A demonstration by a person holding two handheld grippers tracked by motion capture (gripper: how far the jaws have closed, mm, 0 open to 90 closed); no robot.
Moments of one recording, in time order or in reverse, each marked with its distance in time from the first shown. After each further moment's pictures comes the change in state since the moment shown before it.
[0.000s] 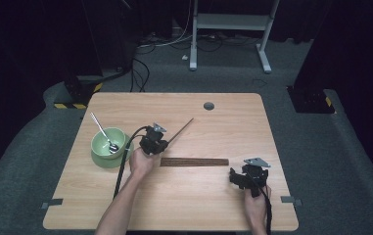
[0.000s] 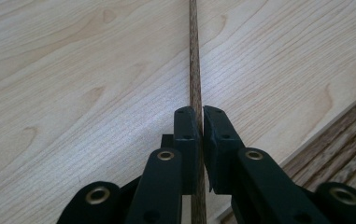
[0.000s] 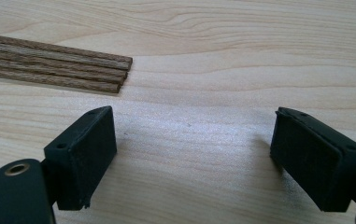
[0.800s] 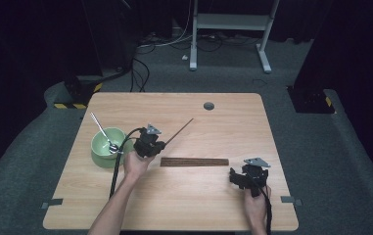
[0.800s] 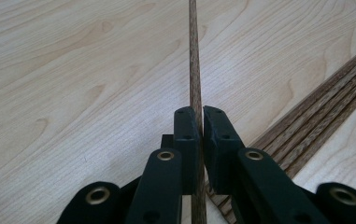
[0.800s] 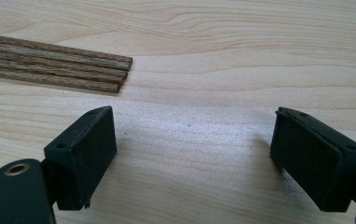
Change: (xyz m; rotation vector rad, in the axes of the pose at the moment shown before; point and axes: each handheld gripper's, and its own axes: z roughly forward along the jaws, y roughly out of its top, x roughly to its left) left arm 0.000 -0.009 -0.028 -0.045 -0.038 0.010; right arm 0.000 0.000 0.000 0.000 0.000 0.001
